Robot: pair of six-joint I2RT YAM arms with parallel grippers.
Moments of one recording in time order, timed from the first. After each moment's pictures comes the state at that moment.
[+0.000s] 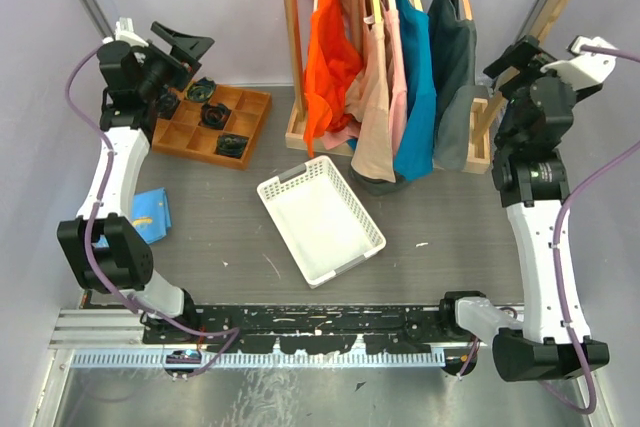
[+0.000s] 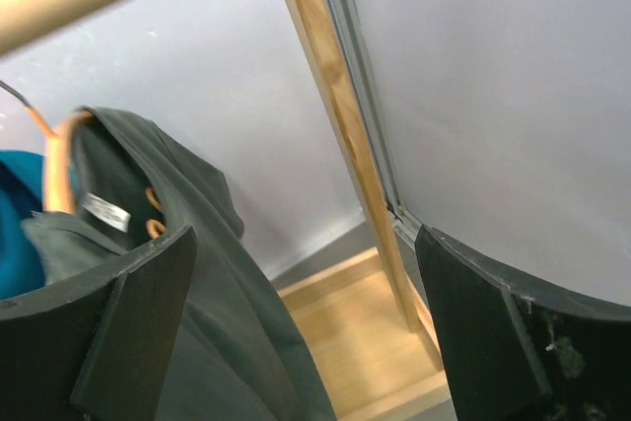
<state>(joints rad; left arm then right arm) 0.07 1.56 1.49 0.02 0.44 -0.96 0.02 1.07 1.36 -0.14 0.55 0.27</state>
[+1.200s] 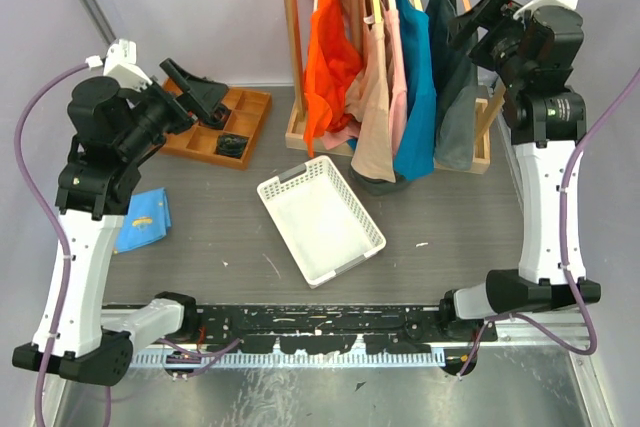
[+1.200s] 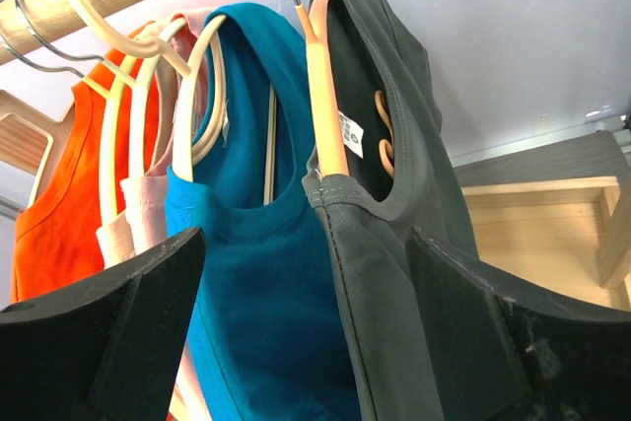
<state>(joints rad) -0.21 1.10 1.54 -0.58 0.17 -0.67 0.02 1.41 1.97 -0.63 -0.02 0.44</state>
